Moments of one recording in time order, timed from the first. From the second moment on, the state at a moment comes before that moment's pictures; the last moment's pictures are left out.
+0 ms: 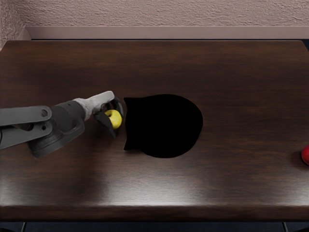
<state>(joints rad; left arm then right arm) -1.21 0.60 0.03 -1.67 0.85 0.32 0.61 -0.03 0.00 -0.04 0.16 0.10 -0.03 0.01</state>
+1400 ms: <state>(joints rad) -1.28 0.34 -0.07 -1.52 0.75 0.20 0.61 -0.03 0.00 -0.04 0.16 0.10 -0.03 0.01</state>
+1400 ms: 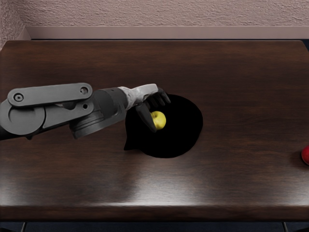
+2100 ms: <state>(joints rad) -1.02 0.67 -0.55 -1.52 0.25 -0.26 0.61 -0.03 0.00 -0.04 0.16 0.10 -0.03 0.01</state>
